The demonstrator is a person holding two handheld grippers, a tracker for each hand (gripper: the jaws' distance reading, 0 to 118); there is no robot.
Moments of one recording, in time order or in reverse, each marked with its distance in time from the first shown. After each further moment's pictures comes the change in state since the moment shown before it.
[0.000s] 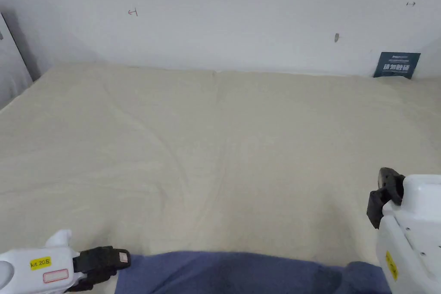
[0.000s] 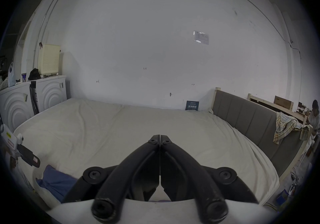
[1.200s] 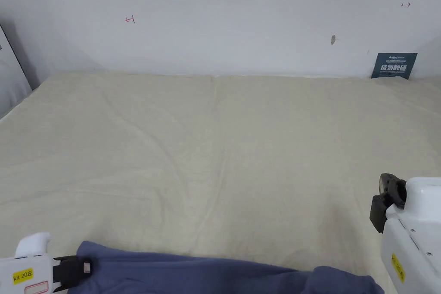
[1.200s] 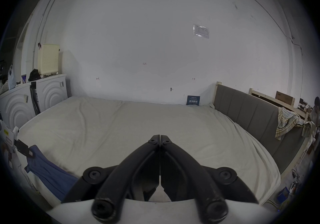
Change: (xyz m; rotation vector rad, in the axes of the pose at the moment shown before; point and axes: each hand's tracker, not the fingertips) left arm 0.006 0.011 0.038 0.077 0.224 -0.154; right arm 0.013 -0.001 0.000 -0.035 0.011 -0.021
